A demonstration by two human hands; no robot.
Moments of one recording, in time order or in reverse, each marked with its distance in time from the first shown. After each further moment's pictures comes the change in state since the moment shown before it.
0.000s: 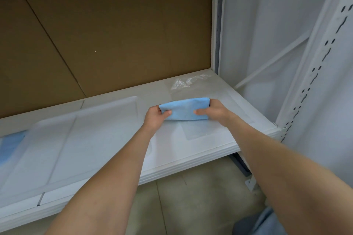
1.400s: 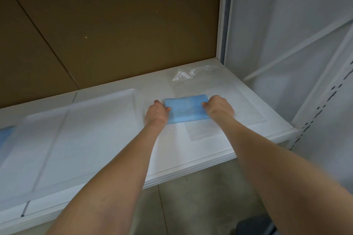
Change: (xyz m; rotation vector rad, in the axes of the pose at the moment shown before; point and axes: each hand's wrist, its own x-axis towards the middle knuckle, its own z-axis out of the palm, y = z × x) left_hand 0.046 -0.022 0.018 0.740 0.110 -0.247; right_hand 0.050 0.017 0.023 -0.726 0.338 0.278
